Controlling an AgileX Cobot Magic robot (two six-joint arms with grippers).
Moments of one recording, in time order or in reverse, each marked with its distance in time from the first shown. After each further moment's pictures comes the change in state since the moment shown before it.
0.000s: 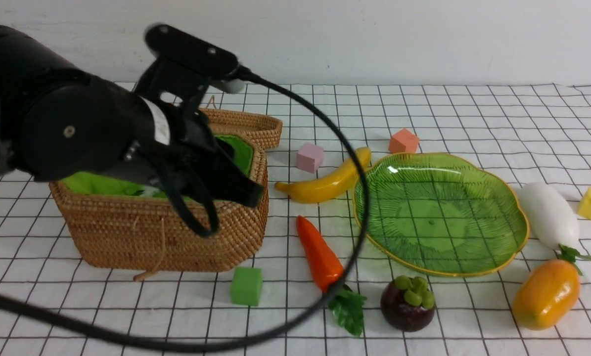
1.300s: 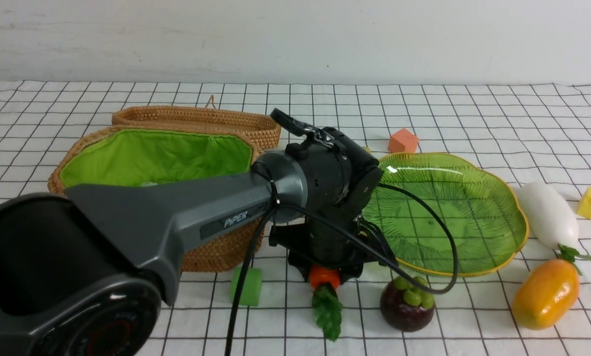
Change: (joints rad) right arm 0.000 0.000 0.000 -0.117 0.105 0.088; left arm -0.081 0.862 -0.644 0.021 0.325 -0.481
